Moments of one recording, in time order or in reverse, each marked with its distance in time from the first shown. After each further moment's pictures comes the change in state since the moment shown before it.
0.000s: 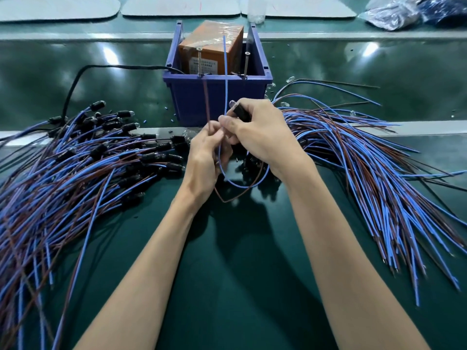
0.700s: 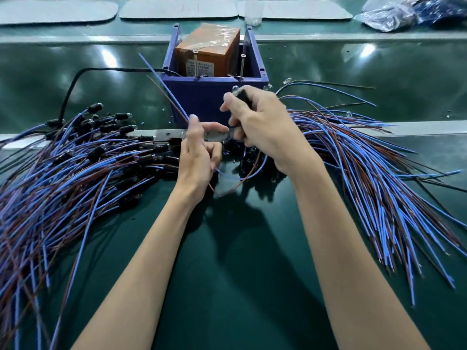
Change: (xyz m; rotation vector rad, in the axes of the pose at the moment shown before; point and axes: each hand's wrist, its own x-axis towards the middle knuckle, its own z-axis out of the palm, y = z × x) left_hand 0.010 -0.007 -0.006 0.113 0.148 -0.062; right_hand 0.001 -0.008 -0.012 0.125 -0.020 -0.016
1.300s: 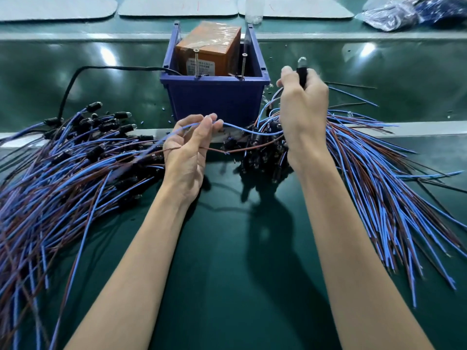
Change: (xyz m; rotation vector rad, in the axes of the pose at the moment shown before) left_hand 0.002 0.010 -0.007 -0.568 0.079 -0.004; right_hand 0.001 -0.002 -0.018 0.155 0.551 0.095
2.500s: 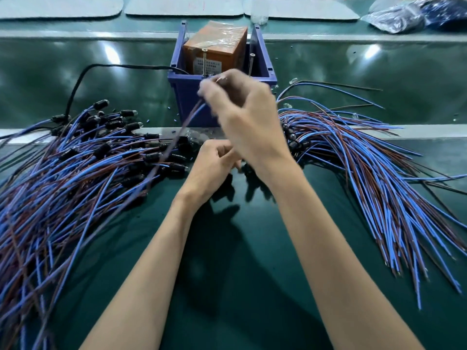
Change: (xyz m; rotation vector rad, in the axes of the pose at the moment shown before) left_hand -0.015 -0.006 0.002 0.771 -0.348 -0.028; right_hand -0.042 -0.014 0.034 0.020 -0.420 -0.286
